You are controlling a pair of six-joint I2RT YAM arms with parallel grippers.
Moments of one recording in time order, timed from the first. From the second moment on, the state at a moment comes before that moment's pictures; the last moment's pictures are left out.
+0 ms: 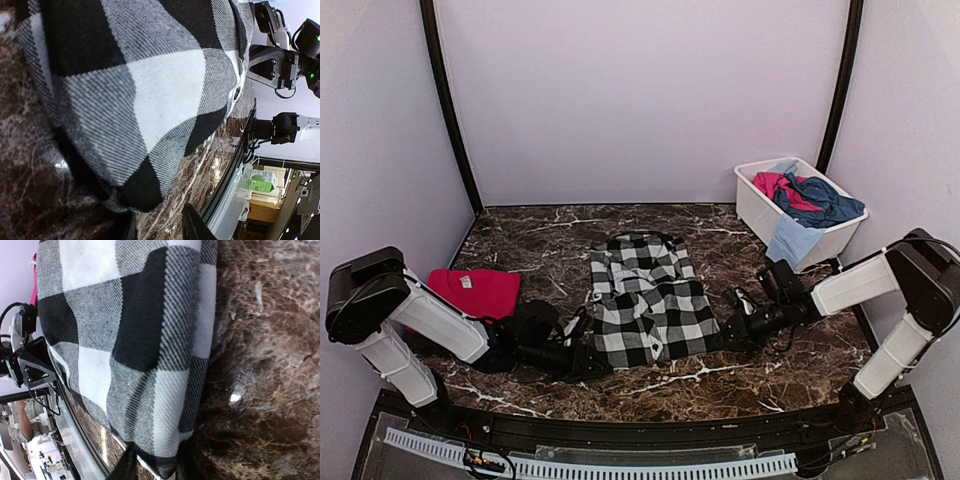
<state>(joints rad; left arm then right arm) -0.92 1.57 0.38 0.50 0.41 -1.03 0.52 1.58 0.55 0.00 -0.73 0.51</state>
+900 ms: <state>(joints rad) -0.93 1.44 0.41 0.23 0.30 -1.02 0.53 1.46 0.51 -0.02 -0.74 0.55</state>
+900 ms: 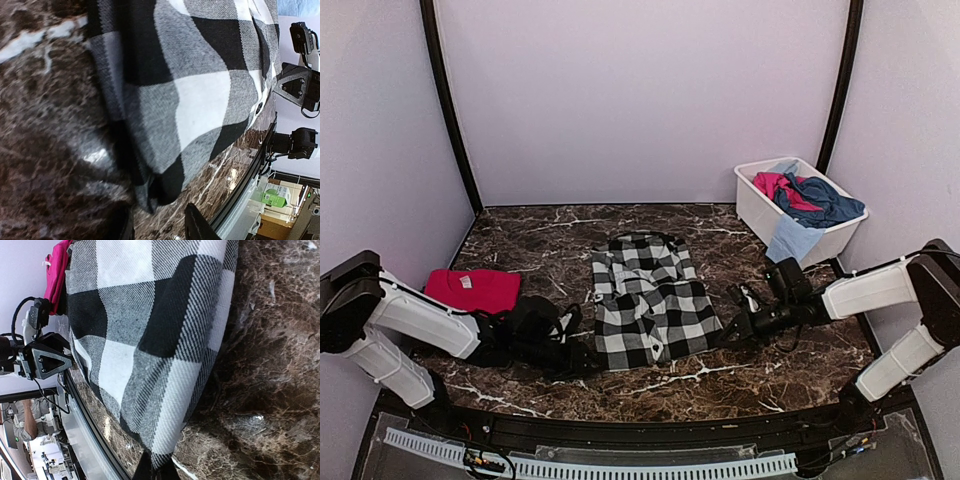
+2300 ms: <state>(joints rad) -0.64 1.50 0.85 -0.10 0.43 -0.84 0.44 1.58 0.99 -0.44 -0.66 0.46</state>
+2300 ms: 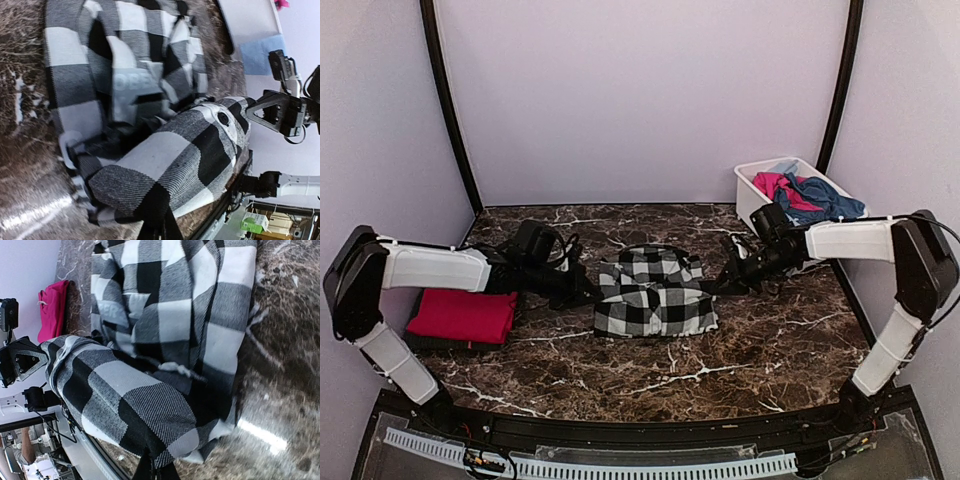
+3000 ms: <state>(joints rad) -0.64 1.71 0.78 -0.03 0.43 -0.74 0.60 1.84 0.89 -0.10 -0.65 0.47</state>
